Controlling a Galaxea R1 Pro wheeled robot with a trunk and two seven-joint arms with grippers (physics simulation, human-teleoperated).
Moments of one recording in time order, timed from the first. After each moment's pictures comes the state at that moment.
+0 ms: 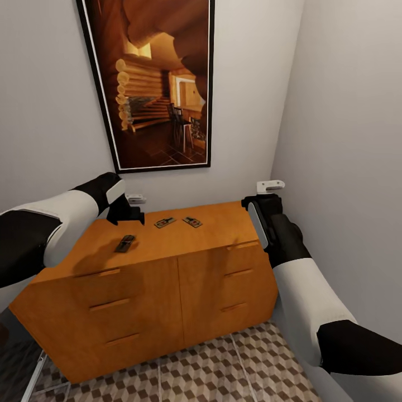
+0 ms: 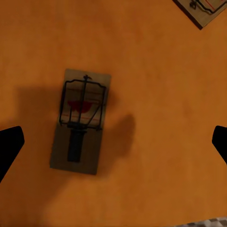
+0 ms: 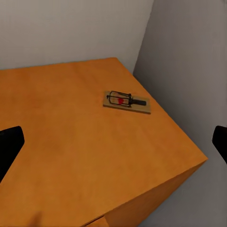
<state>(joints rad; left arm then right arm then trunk) -1.64 0.03 -0.34 0.02 0.37 1.02 0.07 -1.09 0.14 0.10 -1.05 0.02 0.86 -0.40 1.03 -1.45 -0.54</state>
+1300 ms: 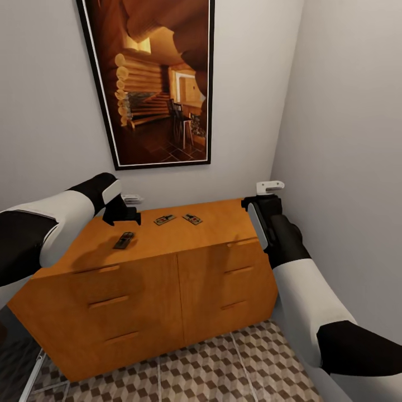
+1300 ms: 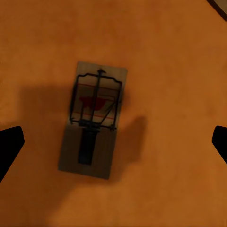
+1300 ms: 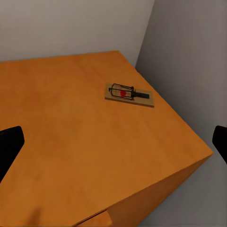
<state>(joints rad) -1.64 0.06 -0.34 0.02 0.37 1.02 0.07 -1.09 0.14 0.10 -1.05 0.02 0.86 -0.40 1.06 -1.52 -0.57</state>
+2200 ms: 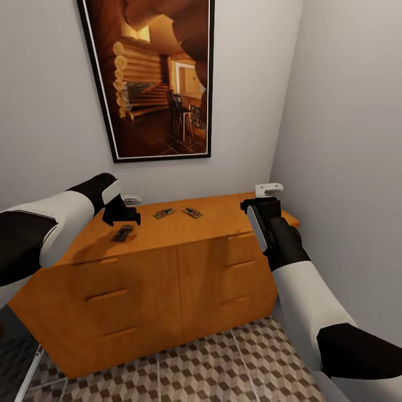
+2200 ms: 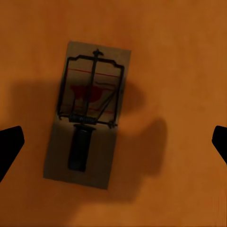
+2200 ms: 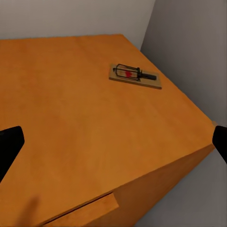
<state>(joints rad) -1.64 0.06 -0.34 0.02 0.37 1.02 0.07 -1.07 0.14 0.10 -1.05 0.02 0.86 -0.40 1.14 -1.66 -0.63</state>
